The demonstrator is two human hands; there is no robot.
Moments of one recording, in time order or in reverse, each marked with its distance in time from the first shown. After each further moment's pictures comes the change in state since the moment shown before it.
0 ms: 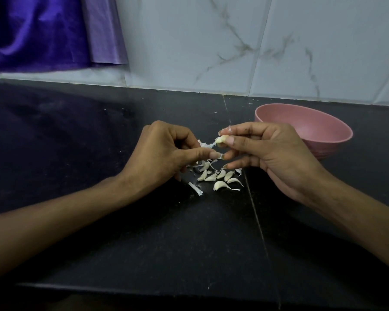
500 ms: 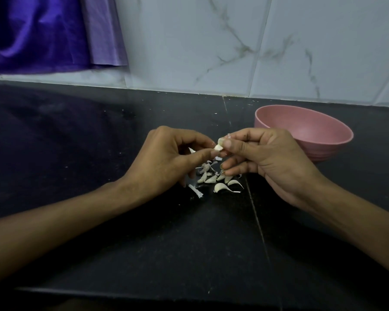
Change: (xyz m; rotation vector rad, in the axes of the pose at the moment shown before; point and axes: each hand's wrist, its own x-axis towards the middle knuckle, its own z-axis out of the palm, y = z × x) left_hand -0.003 -0.001 0.002 -0.023 -0.084 0.076; right_hand -0.001 0.002 0.005 0.053 -0.005 0.043
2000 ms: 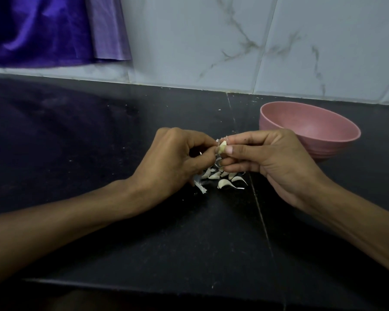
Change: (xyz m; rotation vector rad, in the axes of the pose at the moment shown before) left_hand -0.006 0.004 0.006 0.177 0.066 0.118; right_hand -0.005 0.003 0.004 -0.004 0.023 0.005
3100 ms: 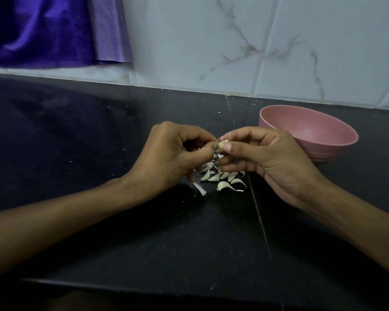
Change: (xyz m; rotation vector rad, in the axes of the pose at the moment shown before) left_hand 0.005 -0.002 -0.005 -0.176 0.000 -0.070; right_hand 0.004 -0.002 -0.002 0.018 -0.084 -0.035
